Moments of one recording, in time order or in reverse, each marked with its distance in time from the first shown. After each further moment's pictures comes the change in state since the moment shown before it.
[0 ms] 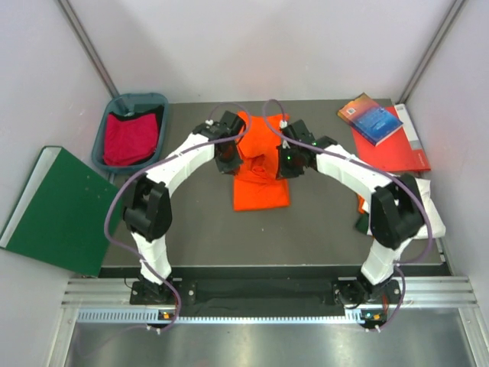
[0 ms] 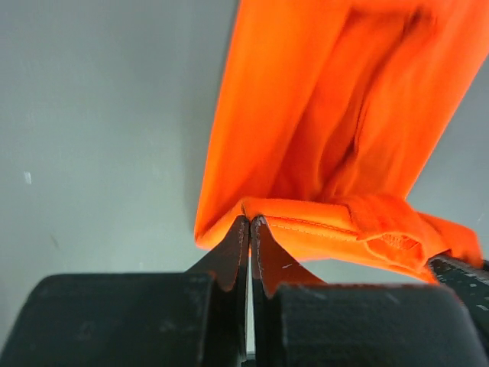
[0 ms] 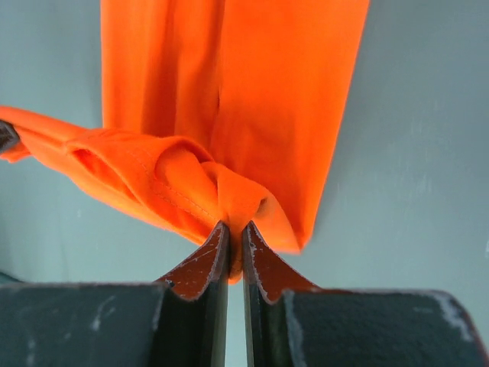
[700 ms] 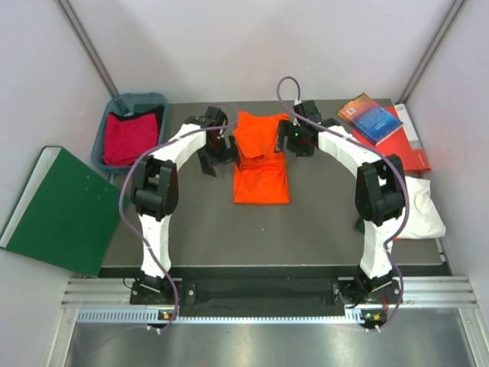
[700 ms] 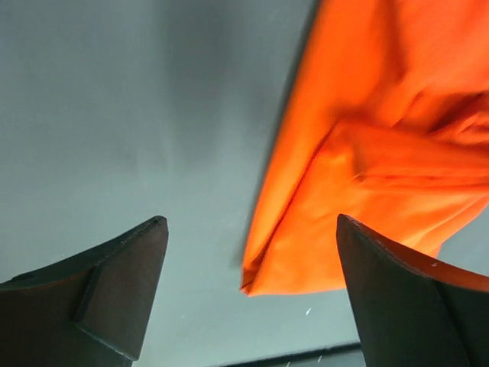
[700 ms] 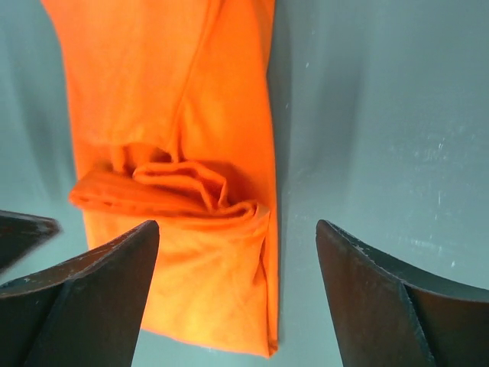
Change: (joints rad) left arm 0.202 0.279 0.199 -0.006 0.227 0.219; right arm -0.169 0.296 0.291 0.066 -0.010 0.008
